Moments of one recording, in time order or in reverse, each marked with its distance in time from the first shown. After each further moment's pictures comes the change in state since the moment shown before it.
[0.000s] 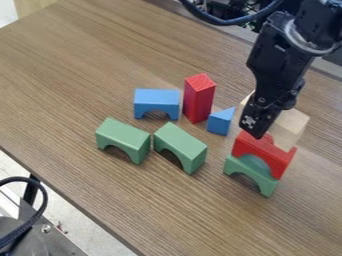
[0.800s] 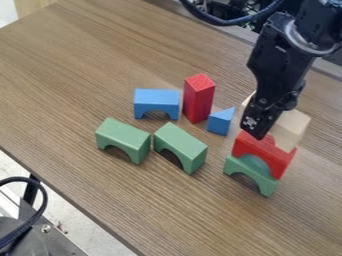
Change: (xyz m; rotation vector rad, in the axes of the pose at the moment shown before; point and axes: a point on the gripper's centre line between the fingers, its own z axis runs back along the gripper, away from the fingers) arm -0.002 0.000 -0.002 0.004 0.008 0.004
